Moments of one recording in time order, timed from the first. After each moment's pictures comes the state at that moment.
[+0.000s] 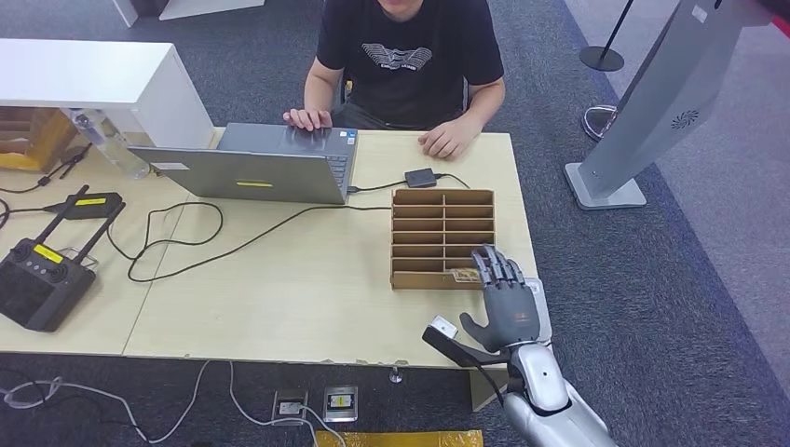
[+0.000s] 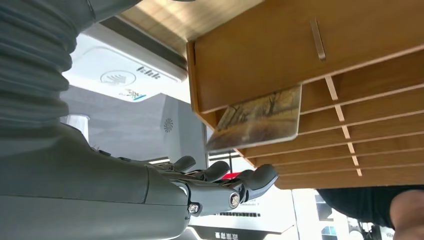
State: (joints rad) left arm -0.19 0.25 -1.38 -0.17 1.15 0.07 0.01; right arm -0.32 -0.16 0.73 -0.93 1.14 -0.52 0.07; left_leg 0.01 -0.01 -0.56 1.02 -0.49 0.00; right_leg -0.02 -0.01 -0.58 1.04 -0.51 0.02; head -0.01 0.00
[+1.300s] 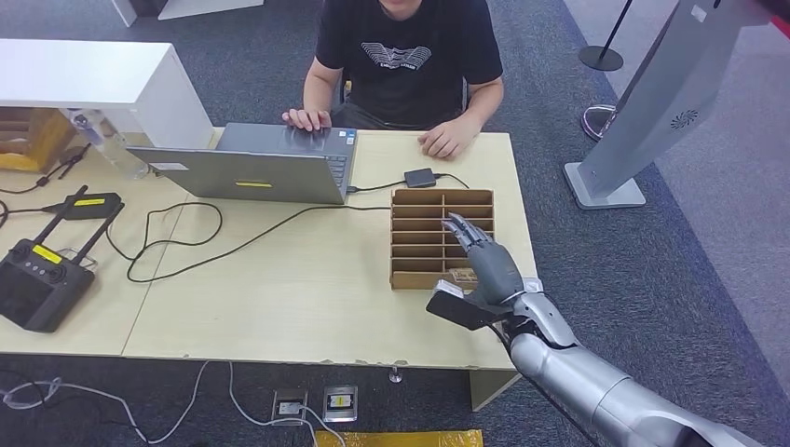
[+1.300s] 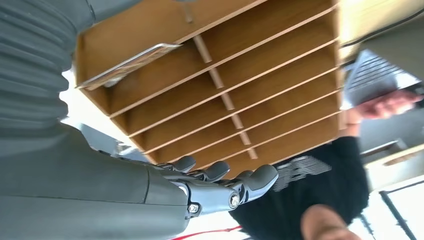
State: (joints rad) left arm -0.19 0.23 -1.37 -0.17 1.23 0.14 0.00; right arm -0.70 -0.31 1.25 -0.85 0.27 -0.47 -0.28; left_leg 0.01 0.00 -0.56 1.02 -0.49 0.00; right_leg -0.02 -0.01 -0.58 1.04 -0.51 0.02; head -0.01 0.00
